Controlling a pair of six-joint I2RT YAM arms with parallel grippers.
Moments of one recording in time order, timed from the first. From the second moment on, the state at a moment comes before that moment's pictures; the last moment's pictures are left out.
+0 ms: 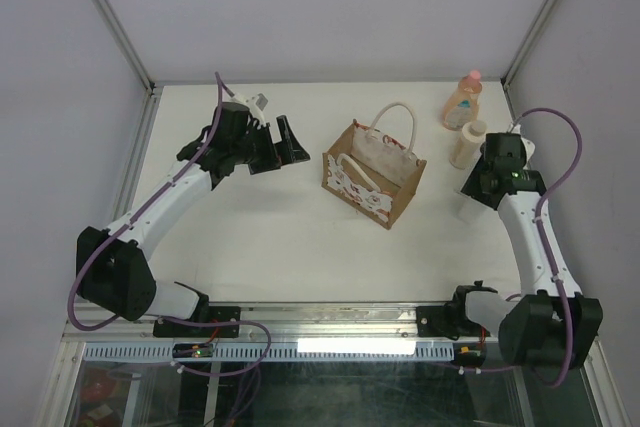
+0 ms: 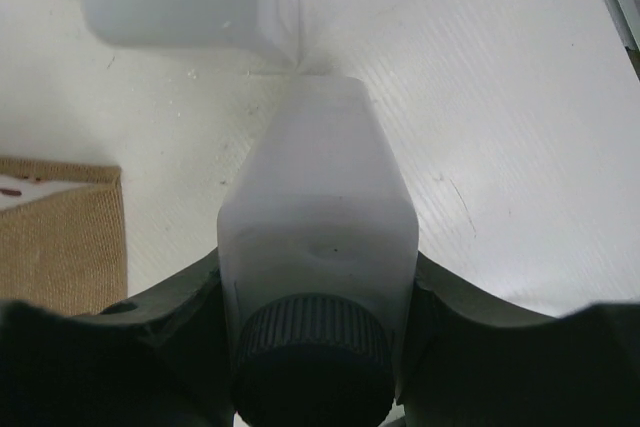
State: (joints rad) left arm -0.41 1.39 1.12 -0.37 0.34 -0.63; right arm -0.02 1.09 0.95 -0.85 0.31 0.40
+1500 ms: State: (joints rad) left arm -0.41 1.32 1.33 -0.55 -0.14 -0.52; right arm -0.07 0.95 1.29 -0.79 -0.13 0.29
